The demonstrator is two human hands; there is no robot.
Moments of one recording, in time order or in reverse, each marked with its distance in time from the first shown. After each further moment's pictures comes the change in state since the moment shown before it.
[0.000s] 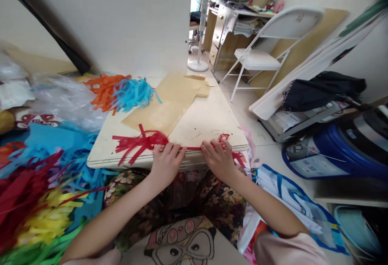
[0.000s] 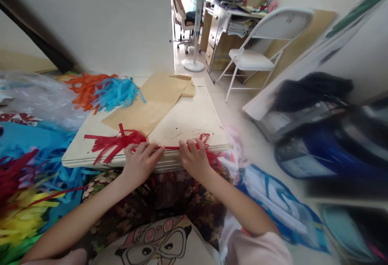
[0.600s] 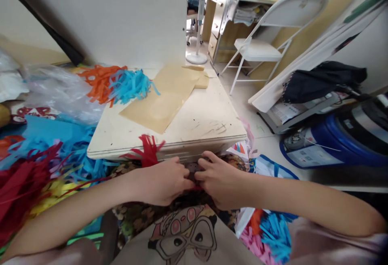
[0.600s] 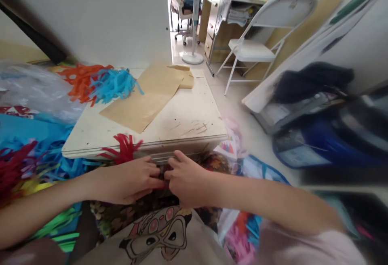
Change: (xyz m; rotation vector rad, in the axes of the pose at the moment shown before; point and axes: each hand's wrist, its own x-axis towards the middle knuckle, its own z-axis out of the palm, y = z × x) left_hand 0.010 -0.009 -0.061 -0.553 -0.667 0.706; right_hand 0.022 0.000 -0.080 0.522 -0.608 -0.575
